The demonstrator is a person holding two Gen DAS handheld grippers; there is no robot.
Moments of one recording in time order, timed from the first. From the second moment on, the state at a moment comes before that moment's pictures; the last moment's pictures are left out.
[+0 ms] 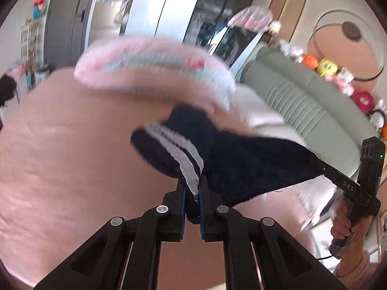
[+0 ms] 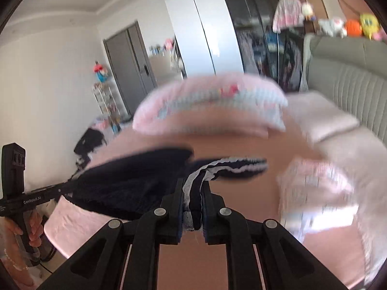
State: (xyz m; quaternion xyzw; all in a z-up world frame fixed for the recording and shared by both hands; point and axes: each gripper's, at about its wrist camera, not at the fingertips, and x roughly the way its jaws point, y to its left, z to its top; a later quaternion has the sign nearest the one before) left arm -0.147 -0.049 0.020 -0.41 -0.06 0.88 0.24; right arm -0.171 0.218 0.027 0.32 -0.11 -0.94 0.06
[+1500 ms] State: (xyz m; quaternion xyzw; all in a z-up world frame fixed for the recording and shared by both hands) left arm -0.272 -0.048 -0.229 -0.55 0.05 0.82 0.15; right arm -0.350 0.094 -0.233 0.55 0.06 -0.82 0.15
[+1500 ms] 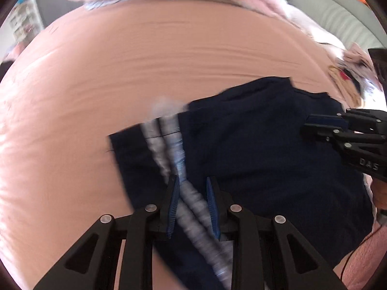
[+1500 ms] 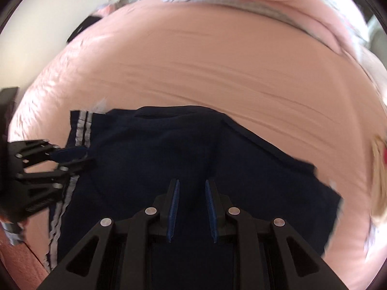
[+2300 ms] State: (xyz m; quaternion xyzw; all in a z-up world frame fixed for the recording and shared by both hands) left arm -0.297 -0.132 -0.210 -0.50 -0.04 0.86 0.08; right arm -0.369 0.092 -0.209 0.51 0.05 -0.86 0.10
